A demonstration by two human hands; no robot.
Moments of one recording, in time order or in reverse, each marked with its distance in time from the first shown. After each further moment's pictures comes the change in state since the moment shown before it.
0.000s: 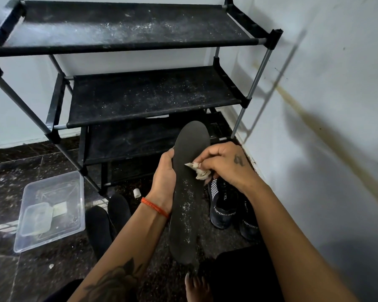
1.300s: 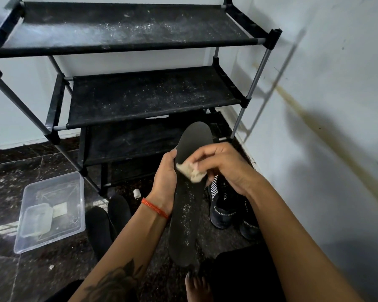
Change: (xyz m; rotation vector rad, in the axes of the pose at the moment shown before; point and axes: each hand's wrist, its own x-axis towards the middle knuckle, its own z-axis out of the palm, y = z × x) left_hand -0.009 0.001 0.006 -0.142 -0.229 -0.075; right_hand 0.002 0.001 0.000 0.221 -0.207 -0.047
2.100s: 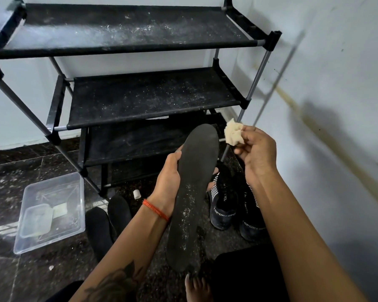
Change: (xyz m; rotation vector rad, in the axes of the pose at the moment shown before) left_hand 0.003 -0.006 -0.001 -0.051 -0.092 -0.030; right_hand 0.006 0.000 -0.028 0.510 0.775 -0.025
